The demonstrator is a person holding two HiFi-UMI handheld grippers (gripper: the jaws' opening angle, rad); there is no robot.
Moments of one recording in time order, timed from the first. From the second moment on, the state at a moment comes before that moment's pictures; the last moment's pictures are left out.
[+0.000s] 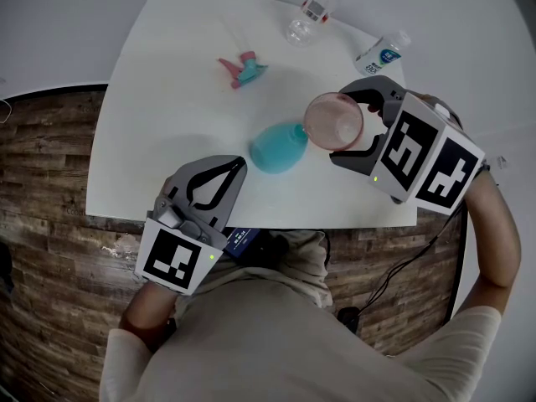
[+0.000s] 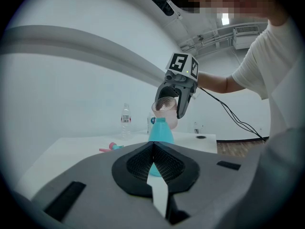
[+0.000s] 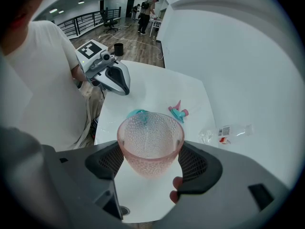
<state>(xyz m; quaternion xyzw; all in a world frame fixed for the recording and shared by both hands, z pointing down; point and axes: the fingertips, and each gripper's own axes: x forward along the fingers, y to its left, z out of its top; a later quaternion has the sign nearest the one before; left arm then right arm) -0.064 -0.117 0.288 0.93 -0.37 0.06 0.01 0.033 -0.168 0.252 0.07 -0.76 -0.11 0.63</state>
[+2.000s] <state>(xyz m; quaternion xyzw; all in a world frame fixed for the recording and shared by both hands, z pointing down) -0.068 -0.116 0.293 0.92 -0.38 0.06 0.02 0.036 -0.170 0.248 0.06 -0.72 -0.15 0.67</state>
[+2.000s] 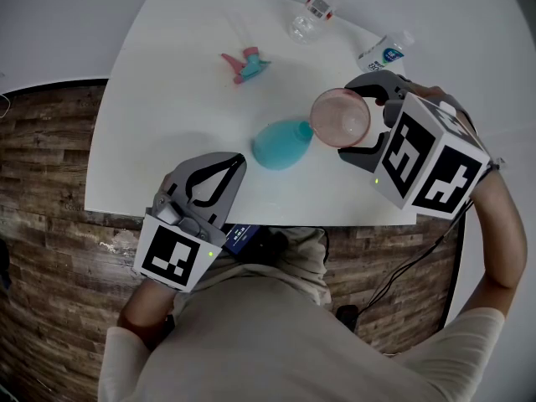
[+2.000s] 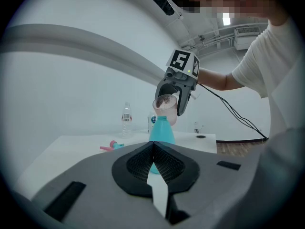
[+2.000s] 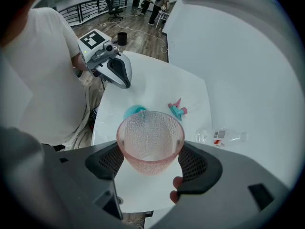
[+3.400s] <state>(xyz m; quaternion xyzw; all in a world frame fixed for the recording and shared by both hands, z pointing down) -0.077 -0.113 0.293 0.92 -0.38 0.06 0.02 0.036 -0.170 0.249 0.05 -0.68 -0.17 0.71</state>
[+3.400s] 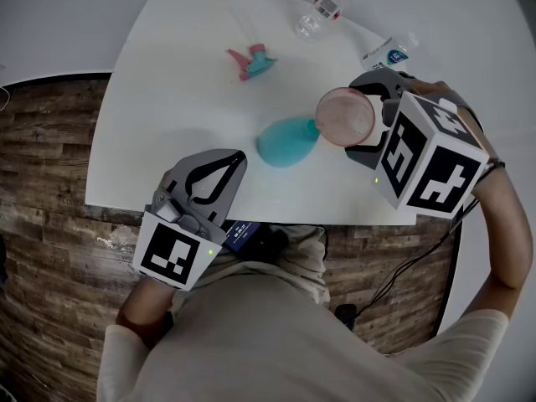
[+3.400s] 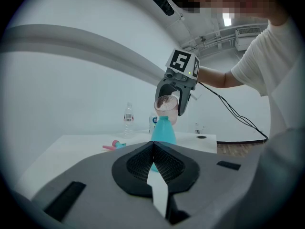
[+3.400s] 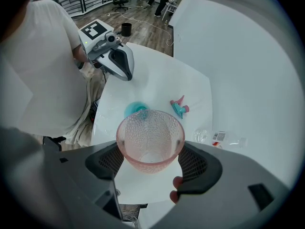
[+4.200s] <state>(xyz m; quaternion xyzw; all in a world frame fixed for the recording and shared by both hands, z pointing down) -0.080 -0.115 0.295 0.92 -0.38 0.05 0.03 0.038 -0.169 0.250 0.04 -0.67 -0.17 0.72</state>
